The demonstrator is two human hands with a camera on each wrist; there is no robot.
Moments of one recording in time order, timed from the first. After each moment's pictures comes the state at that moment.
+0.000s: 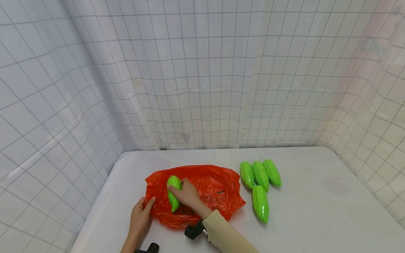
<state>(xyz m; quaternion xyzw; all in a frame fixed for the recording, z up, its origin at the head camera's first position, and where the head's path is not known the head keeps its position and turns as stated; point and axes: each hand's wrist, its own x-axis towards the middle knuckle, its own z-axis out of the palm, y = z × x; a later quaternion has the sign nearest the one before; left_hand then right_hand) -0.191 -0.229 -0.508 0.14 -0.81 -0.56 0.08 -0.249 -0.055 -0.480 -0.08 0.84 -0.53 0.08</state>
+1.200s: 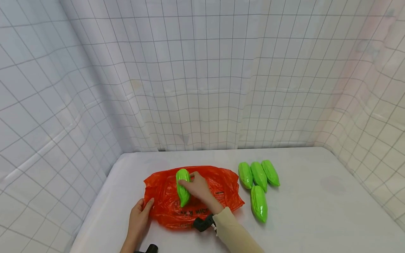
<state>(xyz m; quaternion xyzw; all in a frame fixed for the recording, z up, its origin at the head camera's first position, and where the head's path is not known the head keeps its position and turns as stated) -0.191 -0.229 -0.507 0.14 -0.81 -0.56 0.08 -0.260 -0.017 -0.460 -0.06 0.83 -0.55 0.07</state>
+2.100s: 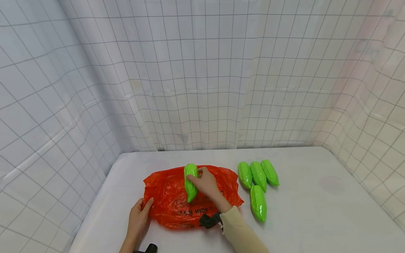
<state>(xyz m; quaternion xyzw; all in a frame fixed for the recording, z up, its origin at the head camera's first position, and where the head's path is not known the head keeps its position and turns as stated) -0.191 -0.229 -0.508 0.14 -0.81 -0.56 0.08 -0.262 0.008 -0.452 -0.05 0.83 -0.55 0.02</state>
